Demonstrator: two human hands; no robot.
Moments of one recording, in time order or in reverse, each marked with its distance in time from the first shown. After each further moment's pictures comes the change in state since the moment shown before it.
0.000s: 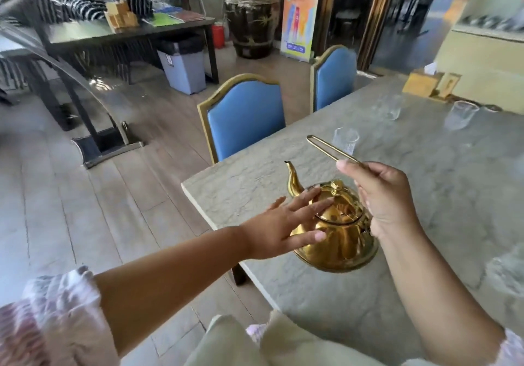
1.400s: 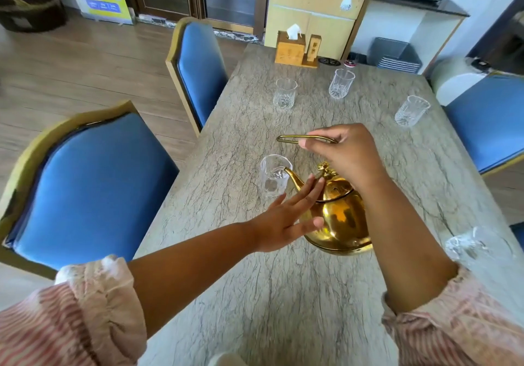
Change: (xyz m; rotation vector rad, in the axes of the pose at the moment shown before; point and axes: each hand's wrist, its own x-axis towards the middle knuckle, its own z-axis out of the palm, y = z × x) left_hand 0.281 -0.133 -0.044 -0.293 -0.403 0.472; right_hand 0.251 0.009 0.007 -0.760 0.417 0.095
